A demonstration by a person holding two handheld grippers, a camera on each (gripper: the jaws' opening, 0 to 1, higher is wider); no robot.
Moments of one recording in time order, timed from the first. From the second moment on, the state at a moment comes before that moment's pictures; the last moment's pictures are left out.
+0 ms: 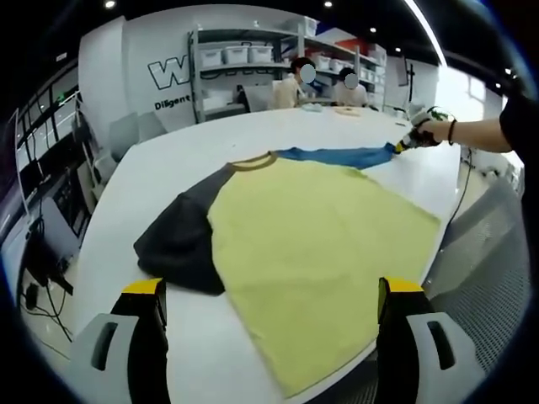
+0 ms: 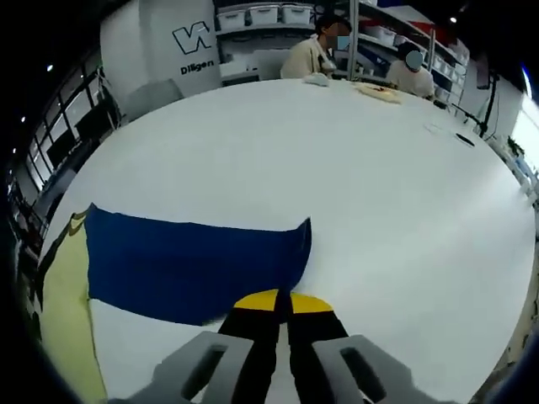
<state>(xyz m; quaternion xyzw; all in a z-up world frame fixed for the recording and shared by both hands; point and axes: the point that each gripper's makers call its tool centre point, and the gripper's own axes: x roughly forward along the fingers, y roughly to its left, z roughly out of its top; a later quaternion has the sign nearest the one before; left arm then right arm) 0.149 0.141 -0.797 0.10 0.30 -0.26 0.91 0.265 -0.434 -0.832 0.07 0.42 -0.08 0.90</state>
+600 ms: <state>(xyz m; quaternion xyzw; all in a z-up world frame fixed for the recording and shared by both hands) 0.147 0.134 -0.789 0.08 0.29 -0.26 0.92 0.326 -0.367 -0.768 0.07 0.38 0.03 0.92</state>
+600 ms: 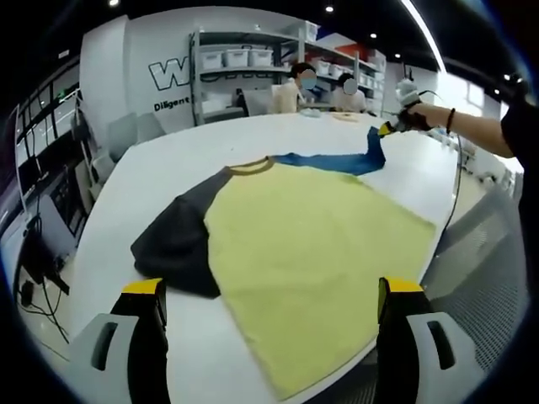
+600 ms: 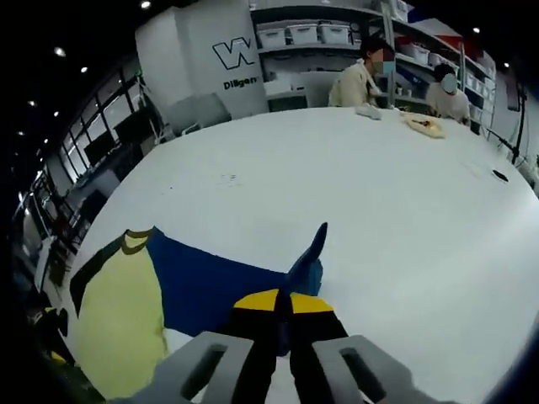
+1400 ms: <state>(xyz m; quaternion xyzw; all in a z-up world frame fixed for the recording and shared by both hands) 0.145 0.126 -0.783 0.09 0.28 -0.29 0.91 0.351 -0.156 -0.708 0.05 0.34 0.22 0.91</state>
